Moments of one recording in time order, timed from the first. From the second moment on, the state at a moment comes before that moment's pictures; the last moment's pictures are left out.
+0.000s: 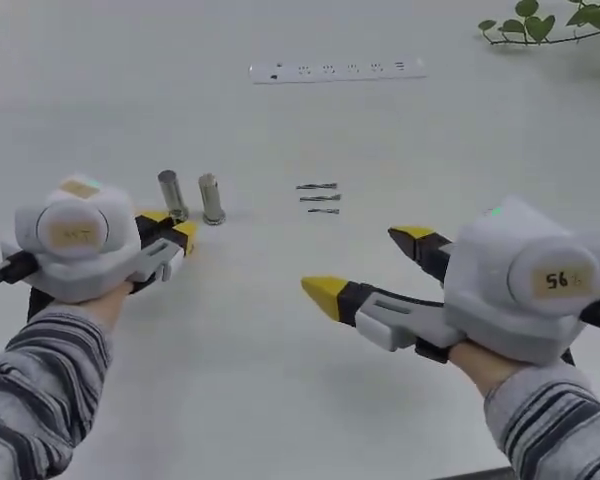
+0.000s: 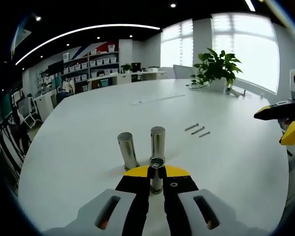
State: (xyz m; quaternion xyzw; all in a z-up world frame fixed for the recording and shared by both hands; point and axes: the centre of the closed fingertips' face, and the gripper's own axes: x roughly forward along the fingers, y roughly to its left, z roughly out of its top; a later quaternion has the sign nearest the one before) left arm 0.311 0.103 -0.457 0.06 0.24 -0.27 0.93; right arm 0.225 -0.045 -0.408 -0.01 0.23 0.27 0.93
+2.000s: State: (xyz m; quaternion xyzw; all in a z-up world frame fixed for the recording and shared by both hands) left arm 0.270 0.023 -0.443 0.05 0.23 -0.37 0.90; right arm 0.241 -0.072 -0.420 -0.06 0.28 0.30 0.91
